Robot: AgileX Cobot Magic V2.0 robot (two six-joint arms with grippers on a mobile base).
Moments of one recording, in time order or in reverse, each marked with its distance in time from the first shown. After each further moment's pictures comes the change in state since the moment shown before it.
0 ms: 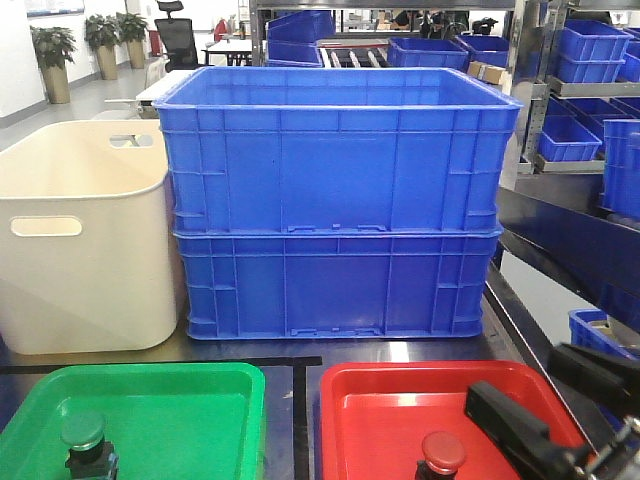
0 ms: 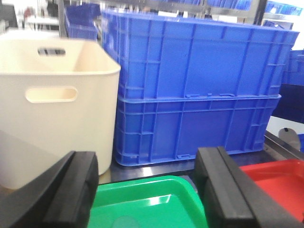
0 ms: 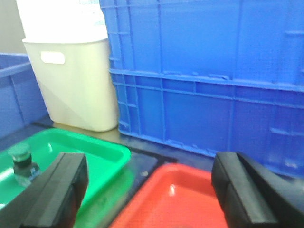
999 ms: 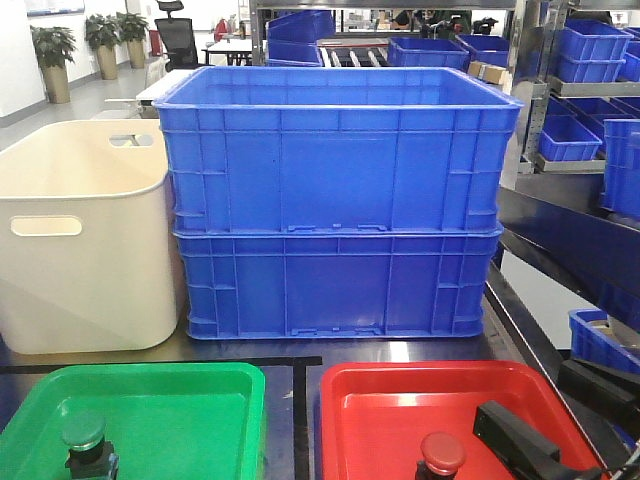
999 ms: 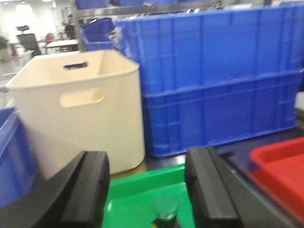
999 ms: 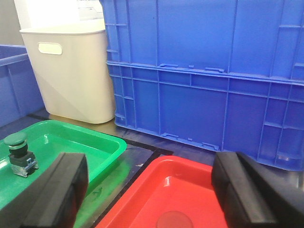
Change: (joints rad) left arm 0.048 -0.130 0.089 0.112 0.044 0.055; right arm 0.000 -0.029 0.026 -0.011 0.003 -0.007
